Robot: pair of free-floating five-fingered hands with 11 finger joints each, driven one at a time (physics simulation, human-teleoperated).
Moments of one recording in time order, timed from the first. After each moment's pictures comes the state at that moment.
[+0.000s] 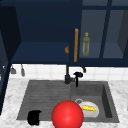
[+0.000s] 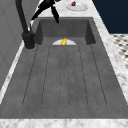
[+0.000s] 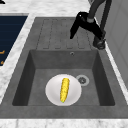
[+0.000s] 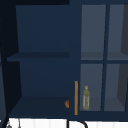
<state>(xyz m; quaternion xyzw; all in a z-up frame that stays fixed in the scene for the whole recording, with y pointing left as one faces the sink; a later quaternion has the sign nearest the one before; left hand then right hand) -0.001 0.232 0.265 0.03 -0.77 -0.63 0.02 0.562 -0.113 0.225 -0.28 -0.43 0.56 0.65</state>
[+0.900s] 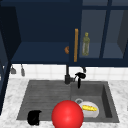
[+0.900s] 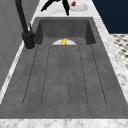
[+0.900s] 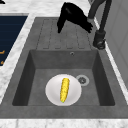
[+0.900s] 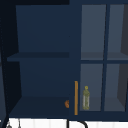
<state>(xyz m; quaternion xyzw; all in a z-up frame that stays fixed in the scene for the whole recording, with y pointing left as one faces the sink) -0.001 0.232 0.265 0.03 -0.77 -0.63 0.02 0.495 -0.133 0.268 -0.27 -0.45 0.54 0.65</state>
